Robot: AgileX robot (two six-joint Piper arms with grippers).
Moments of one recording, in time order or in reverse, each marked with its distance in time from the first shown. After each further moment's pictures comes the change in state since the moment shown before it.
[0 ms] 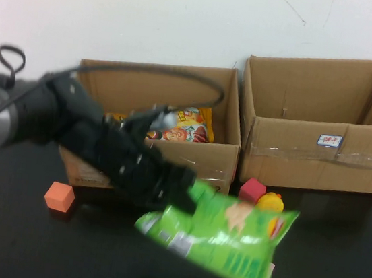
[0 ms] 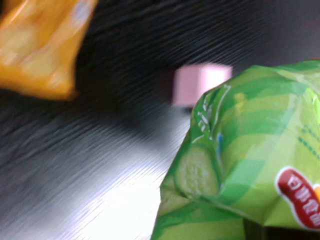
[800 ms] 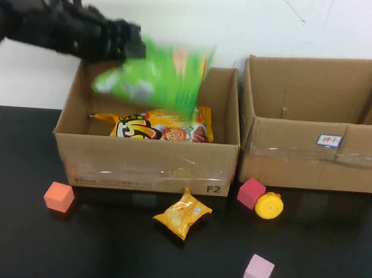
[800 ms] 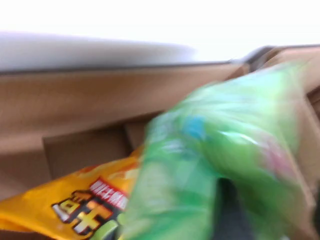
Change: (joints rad) right arm 0.000 0.000 0.000 0.042 -0.002 0.000; left arm 0.241 0.131 -0.469 0.029 -0.238 0.010
